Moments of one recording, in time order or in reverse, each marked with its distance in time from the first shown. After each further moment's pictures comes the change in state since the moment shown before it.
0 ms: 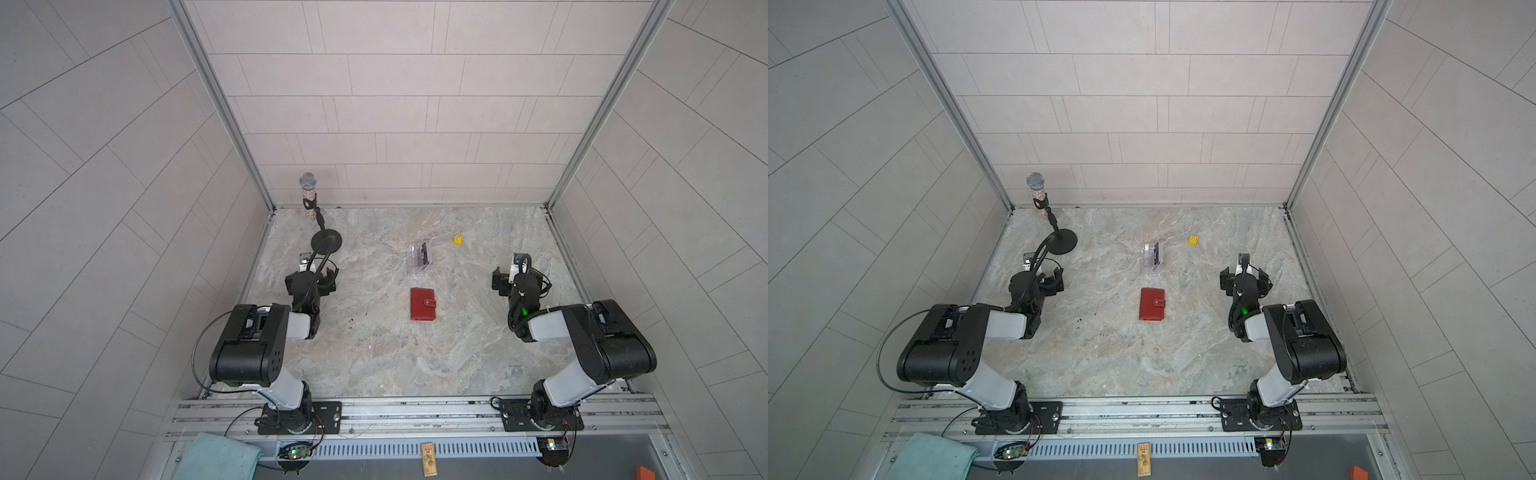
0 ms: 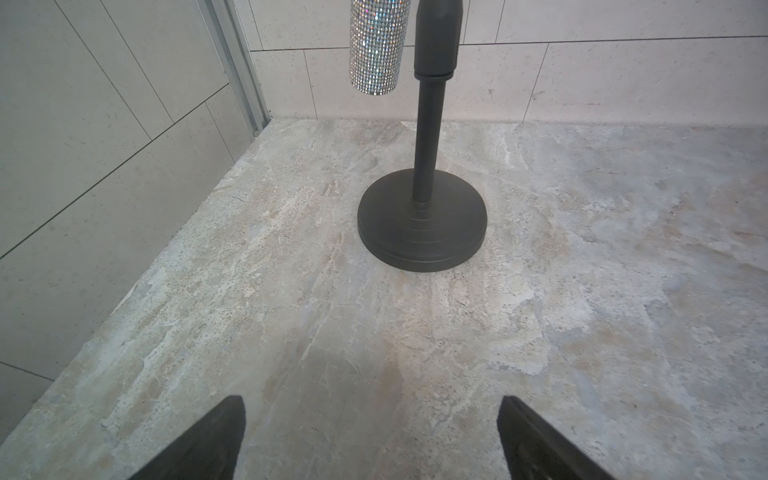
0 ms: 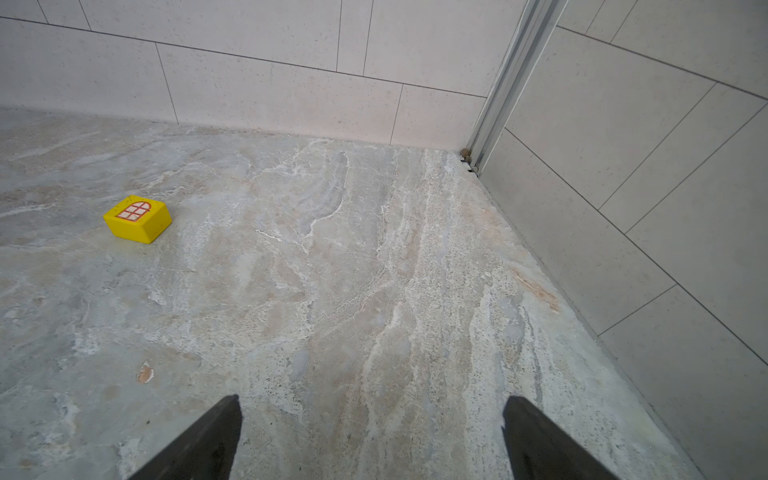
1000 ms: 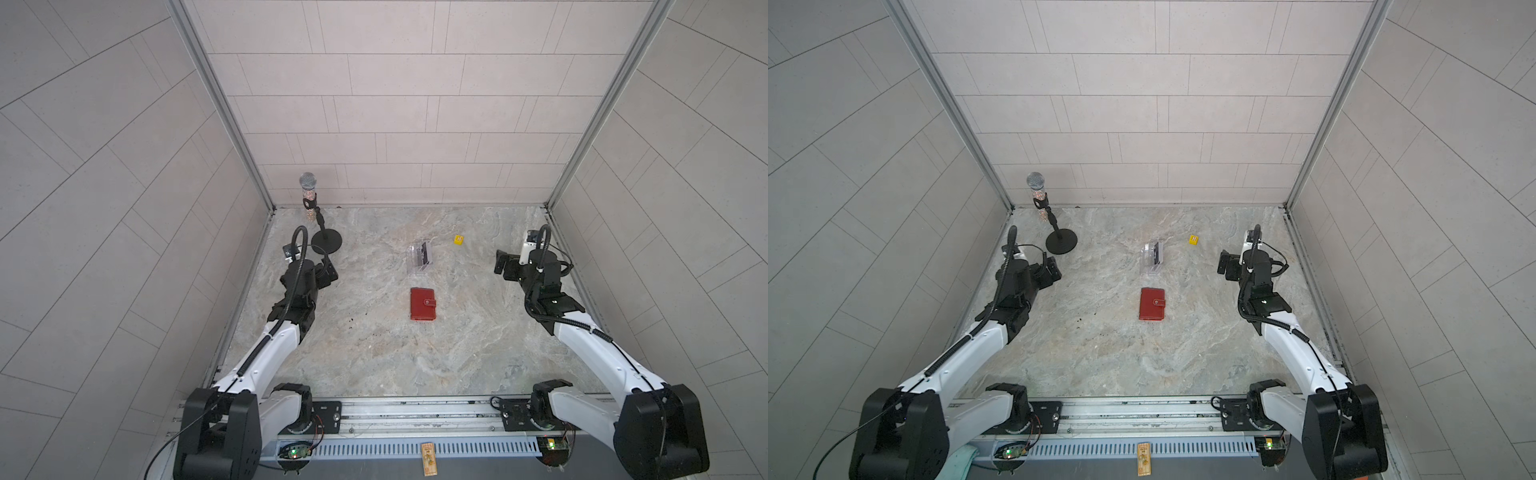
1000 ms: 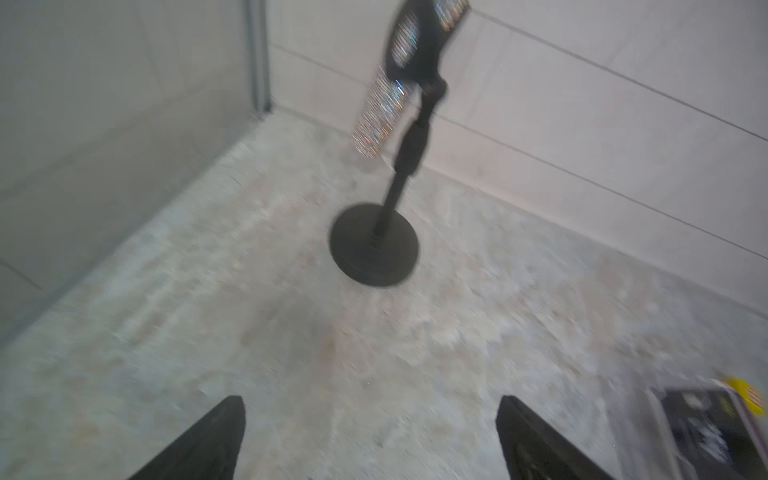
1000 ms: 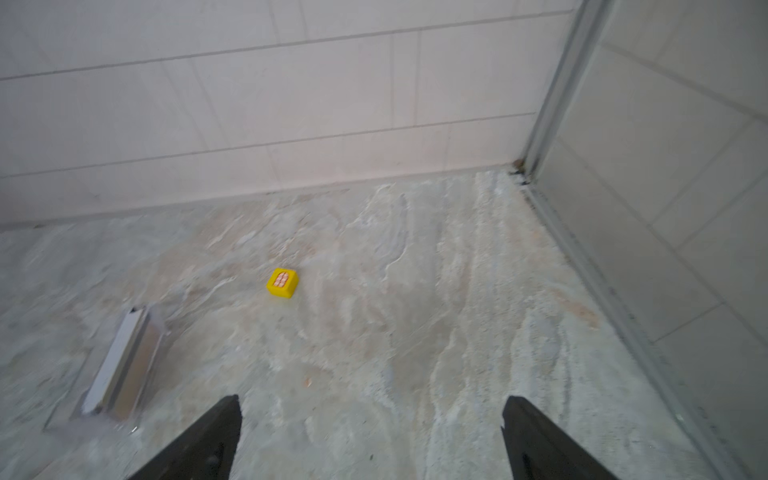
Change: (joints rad) left arm -0.128 -0.486 0.163 -0.765 0.044 -0.412; right arm 0.053 -0.494 0.300 -0.914 -0.235 0.246
